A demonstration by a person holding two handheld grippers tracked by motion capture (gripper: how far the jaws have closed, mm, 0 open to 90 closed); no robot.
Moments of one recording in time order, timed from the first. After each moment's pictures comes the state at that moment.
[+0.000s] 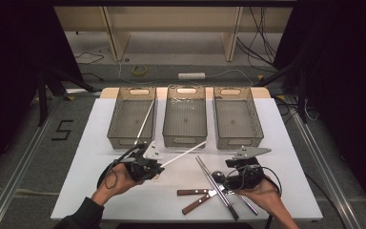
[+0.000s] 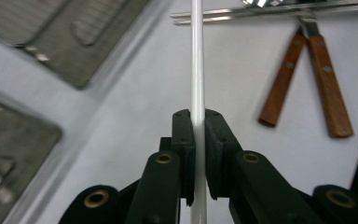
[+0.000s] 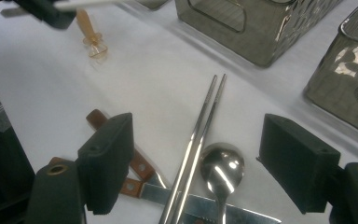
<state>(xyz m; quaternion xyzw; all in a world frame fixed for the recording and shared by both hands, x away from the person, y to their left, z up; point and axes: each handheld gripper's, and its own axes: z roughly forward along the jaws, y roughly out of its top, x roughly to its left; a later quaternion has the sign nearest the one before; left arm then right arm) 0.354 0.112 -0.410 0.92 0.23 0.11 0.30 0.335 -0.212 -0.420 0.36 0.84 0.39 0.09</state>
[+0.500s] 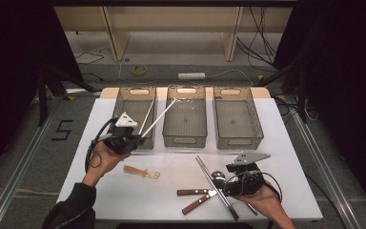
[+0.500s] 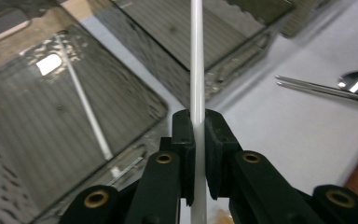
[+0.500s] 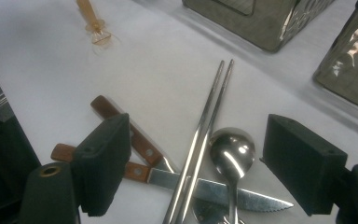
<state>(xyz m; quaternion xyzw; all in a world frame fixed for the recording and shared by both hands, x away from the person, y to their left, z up) 0.404 0.168 -0.380 0.84 0.37 0.17 0.36 0.323 -0.211 -0.428 0.36 0.85 0.38 0.09</state>
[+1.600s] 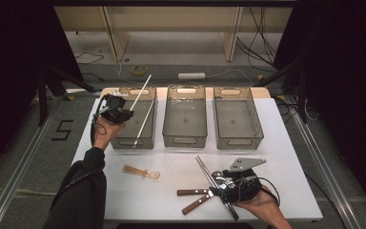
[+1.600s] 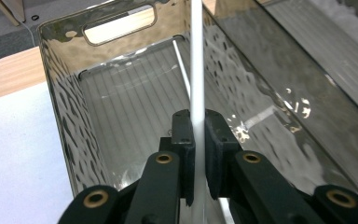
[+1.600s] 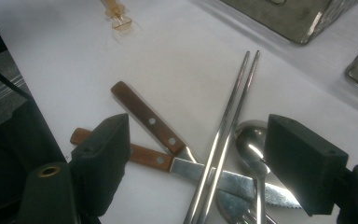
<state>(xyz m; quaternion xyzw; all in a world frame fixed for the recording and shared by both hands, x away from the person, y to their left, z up) 0.512 0.201 -0.400 0.77 0.50 0.22 0.32 0.312 -0.202 -0.432 0.35 0.86 0.37 0.08</state>
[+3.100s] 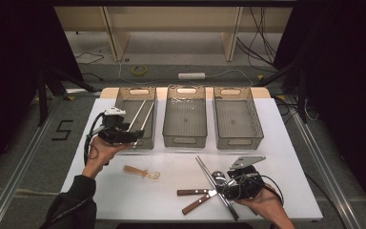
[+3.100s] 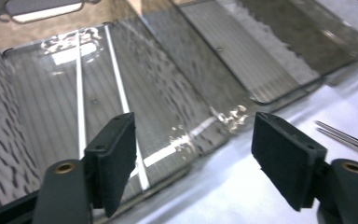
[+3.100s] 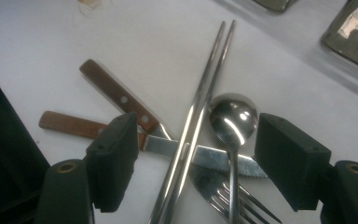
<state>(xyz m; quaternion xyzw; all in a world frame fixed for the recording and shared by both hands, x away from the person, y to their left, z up) 0.431 0.192 -0.392 0.77 0.47 0.15 0.40 0.319 -0.210 -0.434 0.37 0.87 0.32 0.08</state>
